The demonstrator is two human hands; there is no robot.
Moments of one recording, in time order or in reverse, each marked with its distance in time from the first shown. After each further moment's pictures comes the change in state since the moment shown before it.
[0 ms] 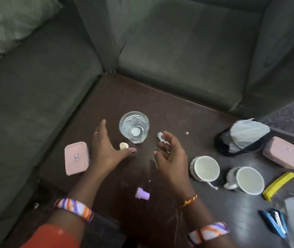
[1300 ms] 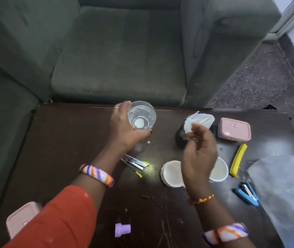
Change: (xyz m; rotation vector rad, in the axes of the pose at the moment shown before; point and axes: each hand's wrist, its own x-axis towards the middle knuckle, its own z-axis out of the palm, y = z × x) left_hand 0.059 0.127 0.109 -0.016 -0.197 0.547; right_hand 0.035 0.003 -0.091 0.063 0.903 -0.152
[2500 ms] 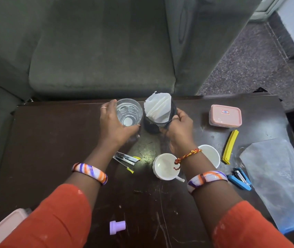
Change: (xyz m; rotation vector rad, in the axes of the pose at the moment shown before) left_hand 0.003 -0.009 0.022 0.069 -0.039 -0.066; right_hand 0.056 0.044 0.041 0.169 -0.145 0.628
